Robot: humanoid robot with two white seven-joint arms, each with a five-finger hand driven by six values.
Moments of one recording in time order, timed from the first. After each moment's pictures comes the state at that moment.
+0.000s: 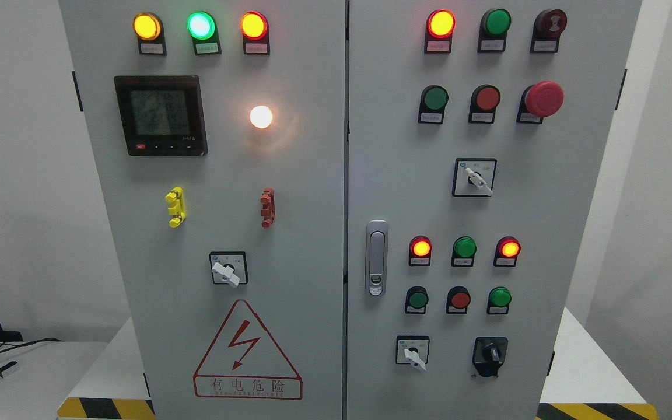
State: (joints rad) left arm -0.04 -0.09 0.08 0.06 0.00 -0.16 0.06; right arm 0.08 0.08 0.00 -0.05 0.09 -0.11 -0.06
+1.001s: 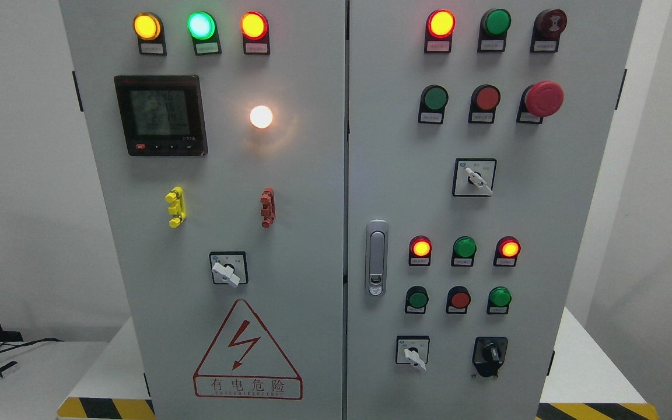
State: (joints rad) left arm -0.04 -0.09 0.08 0.06 0.00 -0.16 0.06; right arm 0.10 0.07 0.00 -0.09 0.10 -0.10 -0.06
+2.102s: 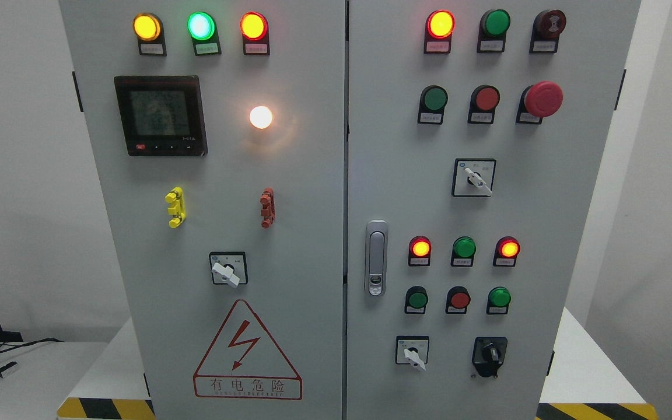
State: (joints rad) left arm -0.04 -0.09 0.08 0.06 0.00 -0.16 0.06; right arm 0.47 0.01 0.00 -0.56 0.09 -0.29 -0.13
